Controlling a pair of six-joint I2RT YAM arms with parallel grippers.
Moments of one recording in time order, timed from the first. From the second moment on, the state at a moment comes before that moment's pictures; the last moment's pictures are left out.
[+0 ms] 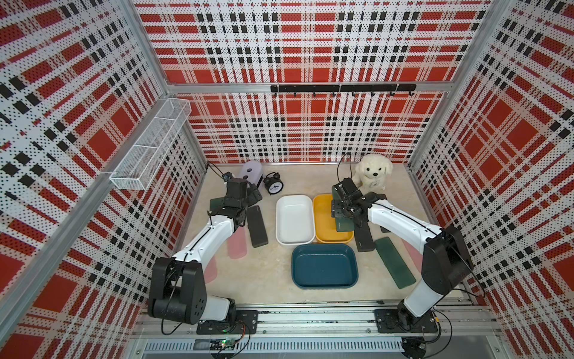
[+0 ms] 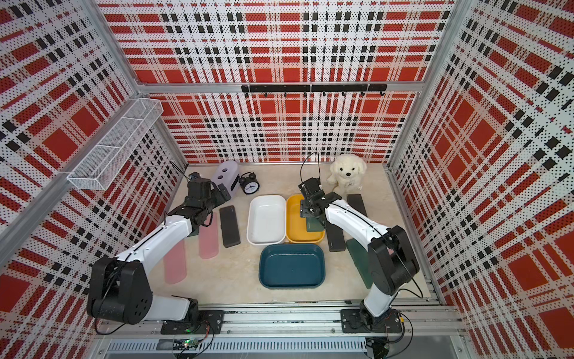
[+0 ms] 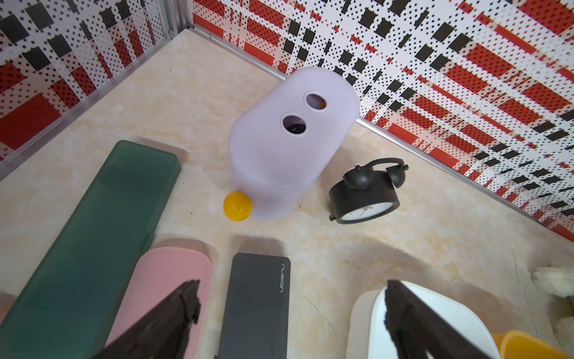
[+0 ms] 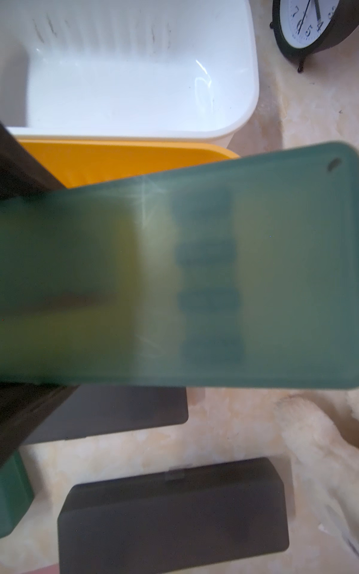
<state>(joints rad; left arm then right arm) -0.16 1.41 0.97 -0.17 -0.24 -0.54 0.56 1.69 1.31 -0.63 0.27 0.52</state>
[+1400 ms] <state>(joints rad) -0.16 1.43 0.97 -0.17 -0.24 -0.51 0.58 1.97 1.32 -0.55 0.25 0.55</state>
